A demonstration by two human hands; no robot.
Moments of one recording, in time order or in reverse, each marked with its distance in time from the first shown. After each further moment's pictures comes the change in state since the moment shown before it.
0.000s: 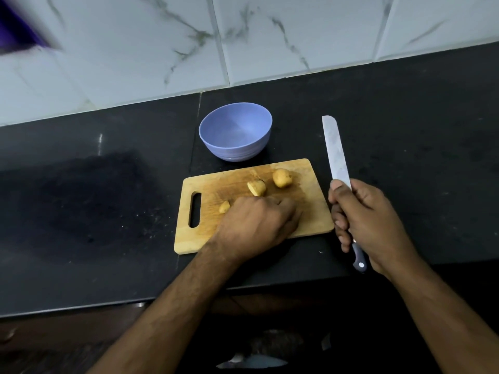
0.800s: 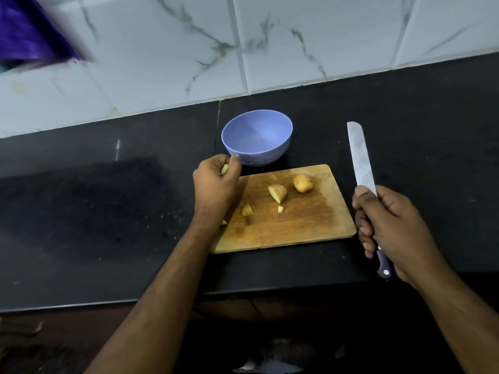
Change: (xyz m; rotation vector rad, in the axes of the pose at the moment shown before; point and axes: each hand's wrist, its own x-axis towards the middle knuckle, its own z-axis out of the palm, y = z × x) left_hand -0.002 -0.081 -0.017 -0.606 0.471 -0.856; right_hand -0.003 0.001 0.001 -0.007 0.017 -0.010
